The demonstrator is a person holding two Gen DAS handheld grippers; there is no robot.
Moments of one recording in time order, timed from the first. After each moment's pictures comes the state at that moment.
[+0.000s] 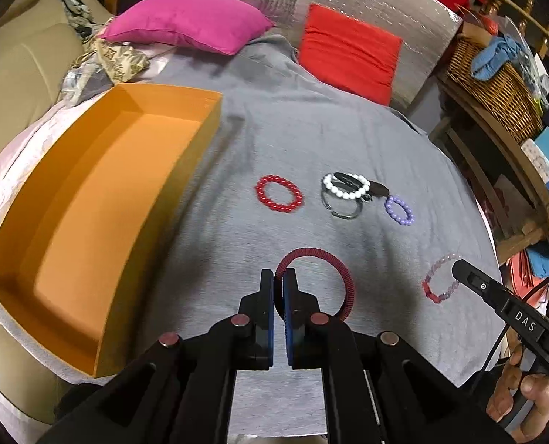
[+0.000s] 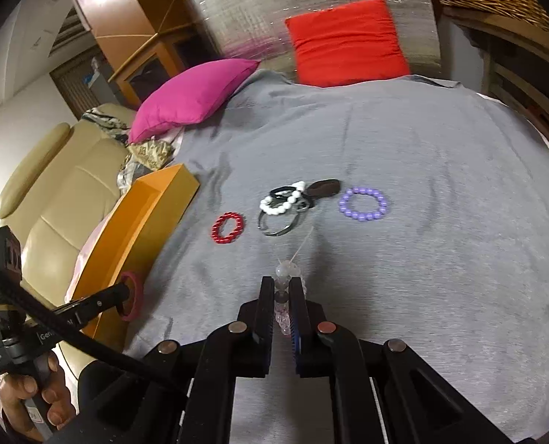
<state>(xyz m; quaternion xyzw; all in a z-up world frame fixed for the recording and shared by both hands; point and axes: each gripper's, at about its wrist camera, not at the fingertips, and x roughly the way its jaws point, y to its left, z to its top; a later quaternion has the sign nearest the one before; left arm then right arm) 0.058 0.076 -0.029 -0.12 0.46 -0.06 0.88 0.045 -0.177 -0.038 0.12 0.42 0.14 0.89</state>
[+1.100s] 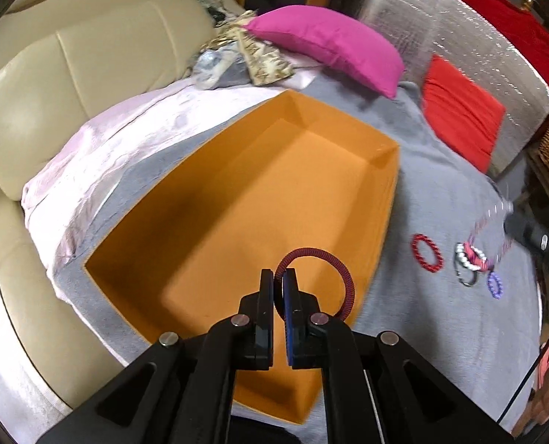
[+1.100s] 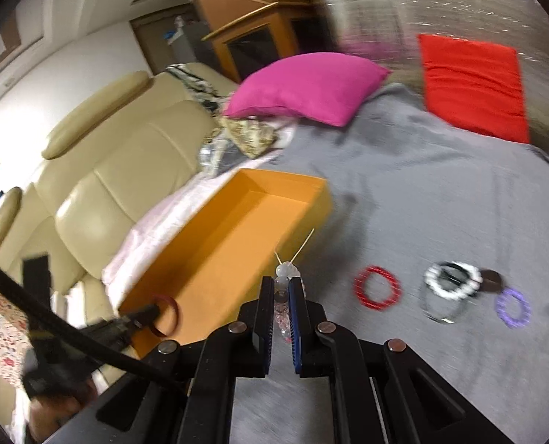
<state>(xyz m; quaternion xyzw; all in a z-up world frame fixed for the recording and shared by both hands) 0.053 0.223 -0.047 -0.18 0.44 0.12 0.87 0.112 0.016 0.006 0.04 0.40 0.30 0.87</state>
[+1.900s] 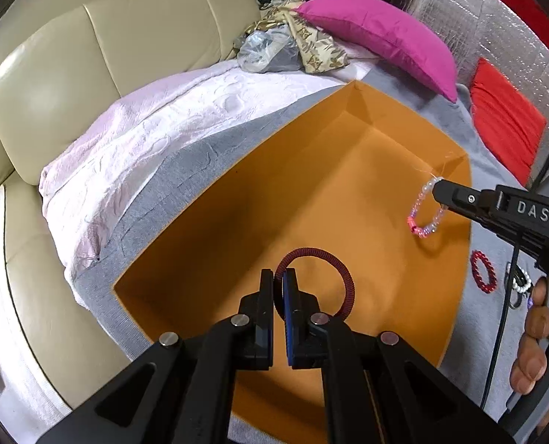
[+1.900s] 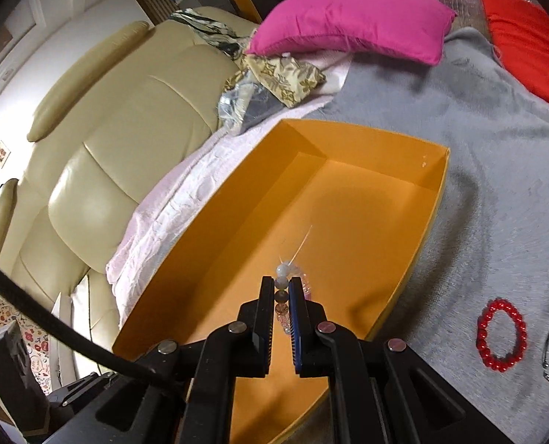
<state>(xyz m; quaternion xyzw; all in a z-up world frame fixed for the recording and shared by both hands) 0.072 0.268 -0.080 -0.19 0.46 0.18 0.85 0.197 0.140 -0.072 0.03 0.49 0.33 0.81</state>
